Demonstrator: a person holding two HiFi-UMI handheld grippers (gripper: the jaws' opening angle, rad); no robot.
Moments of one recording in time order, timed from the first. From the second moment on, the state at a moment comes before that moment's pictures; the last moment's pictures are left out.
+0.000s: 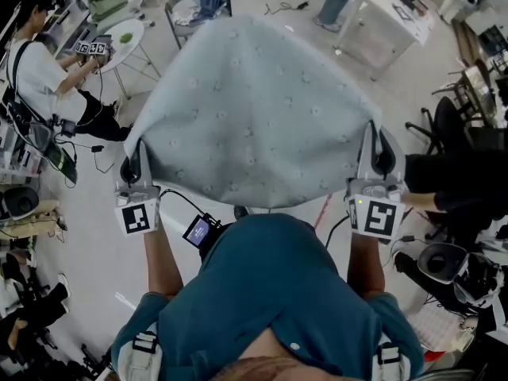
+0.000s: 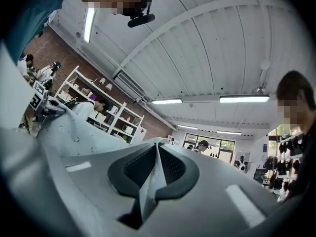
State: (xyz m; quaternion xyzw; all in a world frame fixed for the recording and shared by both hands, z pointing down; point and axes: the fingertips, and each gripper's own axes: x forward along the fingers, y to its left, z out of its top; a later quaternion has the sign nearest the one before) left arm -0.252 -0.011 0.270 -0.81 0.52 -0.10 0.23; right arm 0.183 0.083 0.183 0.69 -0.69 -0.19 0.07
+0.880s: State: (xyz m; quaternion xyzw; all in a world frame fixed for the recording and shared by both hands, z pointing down) left arm -0.265 -0.092 0.334 -0.81 0.56 -0.11 0.14; right arm 0.200 -0.056 0.244 0.67 -0.72 -0.14 0.11
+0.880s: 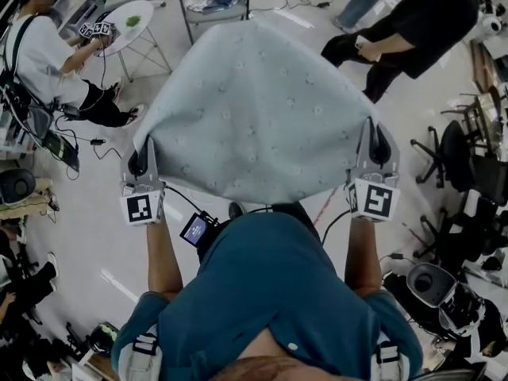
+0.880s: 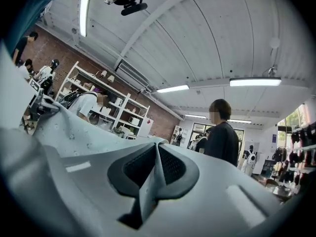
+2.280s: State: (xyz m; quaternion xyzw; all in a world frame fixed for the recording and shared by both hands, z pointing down) left arm -0.246 -0.251 0.488 -0.80 0.57 -0.19 0.02; right arm 0.247 -0.284 0.428 0.63 -0.75 0.00 0.20
